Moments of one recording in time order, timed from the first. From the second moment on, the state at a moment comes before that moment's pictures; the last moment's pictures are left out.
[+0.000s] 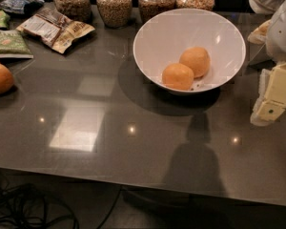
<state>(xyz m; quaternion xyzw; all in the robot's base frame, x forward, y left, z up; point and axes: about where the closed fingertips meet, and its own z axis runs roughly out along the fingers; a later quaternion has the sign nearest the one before) 0.438 -0.217 0.976 -0.60 0.78 -0.03 0.16</state>
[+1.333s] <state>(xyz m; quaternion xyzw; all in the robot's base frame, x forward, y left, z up) 0.512 -0.186 0.994 -0.71 0.66 -0.11 0.21</state>
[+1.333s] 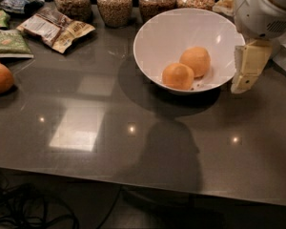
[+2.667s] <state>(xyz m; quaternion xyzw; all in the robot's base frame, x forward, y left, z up) 0.559 -0.156 0.995 -0.80 0.55 -0.14 0.20</state>
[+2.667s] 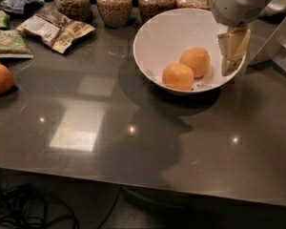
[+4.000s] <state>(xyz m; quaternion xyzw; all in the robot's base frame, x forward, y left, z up) 0.644 -0.165 0.944 -0.86 0.46 -0.18 0.12</state>
